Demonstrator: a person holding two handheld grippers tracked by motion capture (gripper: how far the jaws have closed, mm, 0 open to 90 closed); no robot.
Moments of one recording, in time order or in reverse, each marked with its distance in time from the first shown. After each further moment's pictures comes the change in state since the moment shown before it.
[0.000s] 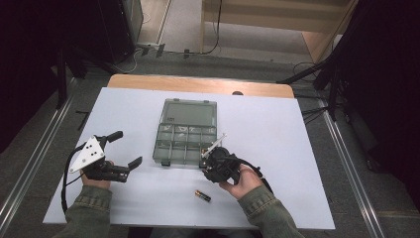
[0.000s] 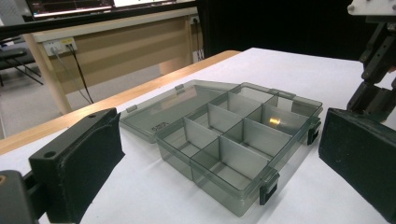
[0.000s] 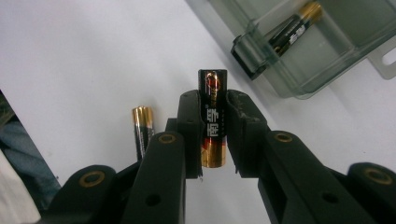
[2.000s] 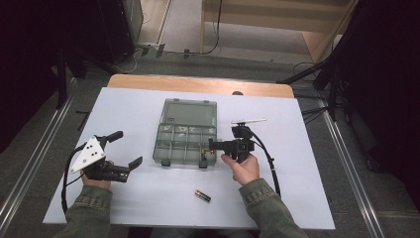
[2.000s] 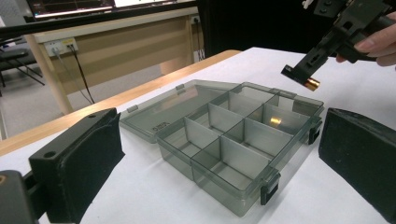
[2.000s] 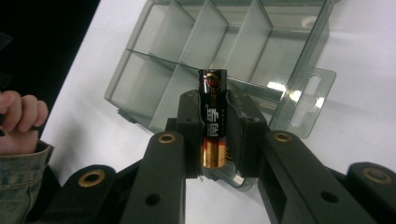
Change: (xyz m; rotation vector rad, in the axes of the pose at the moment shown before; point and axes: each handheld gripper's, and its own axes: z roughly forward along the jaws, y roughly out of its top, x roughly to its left) left arm -0.001 0.000 0.000 0.001 0.005 0.004; right arm -0.077 -0.005 0.006 -0.374 0.276 0.616
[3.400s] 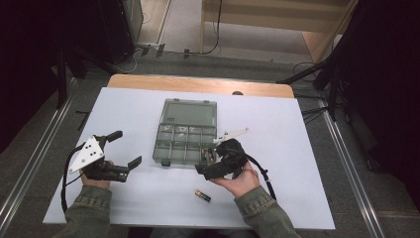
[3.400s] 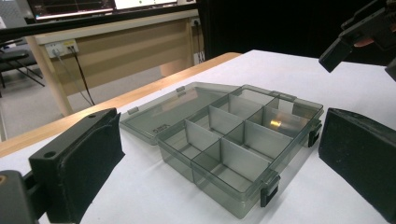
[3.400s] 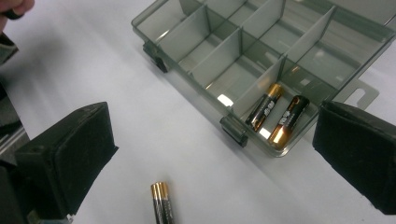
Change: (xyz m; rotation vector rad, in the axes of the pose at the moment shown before) left arm 0.001 0.001 -0.001 -0.011 0.000 -0.006; right arm 0.062 -0.035 -0.012 0.051 -0.146 -0.474
